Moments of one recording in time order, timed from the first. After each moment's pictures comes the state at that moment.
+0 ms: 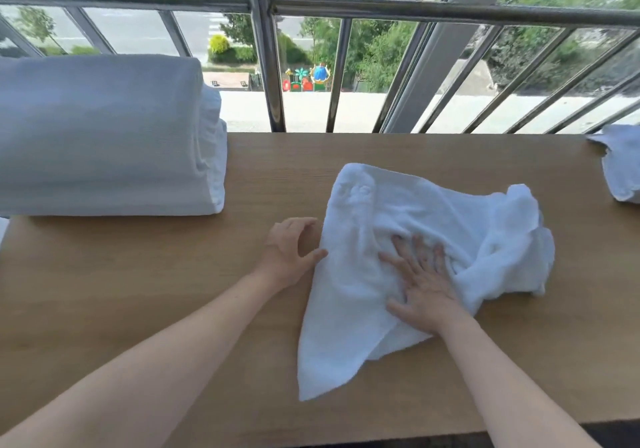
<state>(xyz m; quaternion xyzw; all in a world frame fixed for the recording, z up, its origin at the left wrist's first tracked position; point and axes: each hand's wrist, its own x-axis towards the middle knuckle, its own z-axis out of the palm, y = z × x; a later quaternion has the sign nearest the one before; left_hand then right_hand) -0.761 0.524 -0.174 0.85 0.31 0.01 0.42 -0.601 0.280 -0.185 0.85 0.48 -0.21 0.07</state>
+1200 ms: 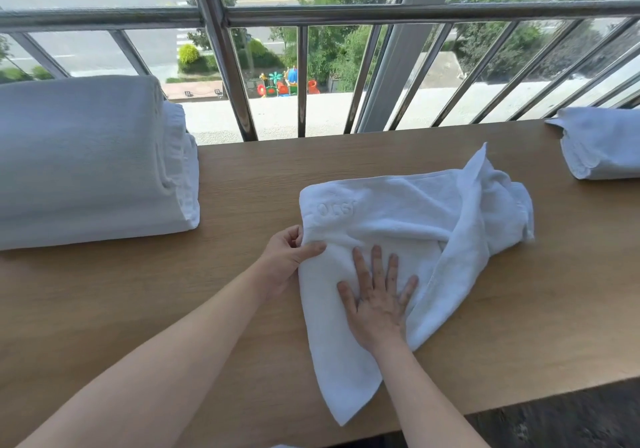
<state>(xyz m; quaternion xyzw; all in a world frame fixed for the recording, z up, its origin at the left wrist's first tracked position) -0.734 0.510 -0.167 0.45 0.34 -0.04 0.83 -0.683 0.305 -0.202 0.94 0.26 -0.21 -0.05</state>
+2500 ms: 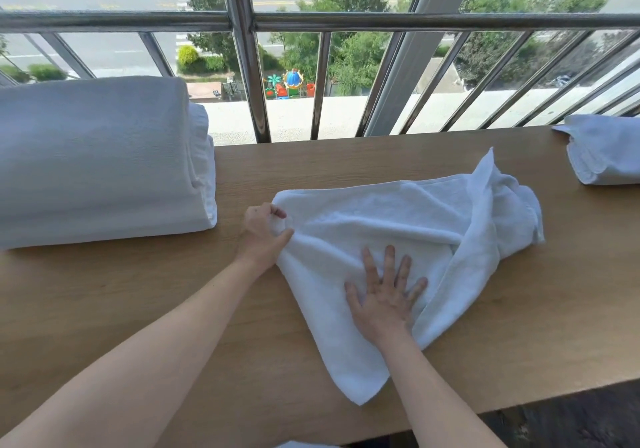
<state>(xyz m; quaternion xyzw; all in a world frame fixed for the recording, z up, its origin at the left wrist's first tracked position) -0.753 0.571 -0.164 0.79 0.41 0.05 0.46 -0.689 0.327 -0.197 0.95 0.23 -0.23 0.00</state>
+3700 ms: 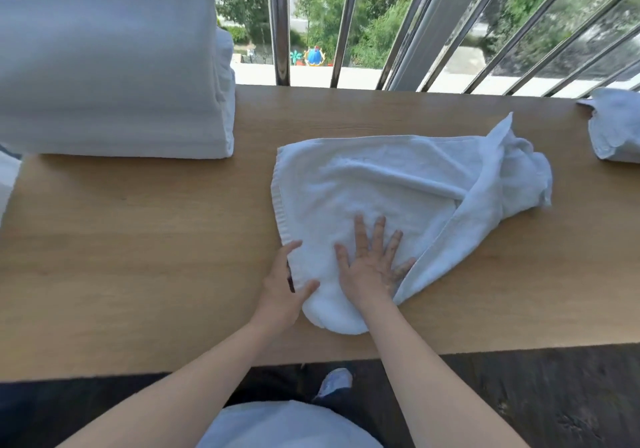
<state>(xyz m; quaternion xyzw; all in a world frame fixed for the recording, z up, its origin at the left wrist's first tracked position) -0.891 0.412 -0.190 0.65 0.40 0.04 0.64 -0.744 0.320 -0.183 0.93 0.21 -0.30 -0.02</state>
